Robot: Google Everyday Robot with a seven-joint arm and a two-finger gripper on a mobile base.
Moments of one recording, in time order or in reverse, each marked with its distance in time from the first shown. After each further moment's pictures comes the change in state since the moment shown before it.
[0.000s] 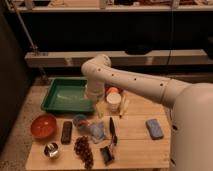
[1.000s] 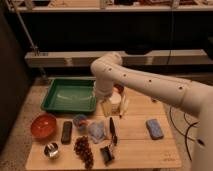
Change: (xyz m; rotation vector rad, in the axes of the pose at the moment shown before) arm 0.039 0.037 -0.045 0.094 0.045 0.186
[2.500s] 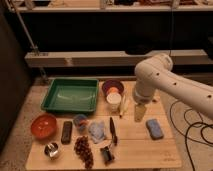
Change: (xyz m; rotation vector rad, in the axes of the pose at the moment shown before) arm 0.139 0.094 -0.043 0.043 0.102 0.542
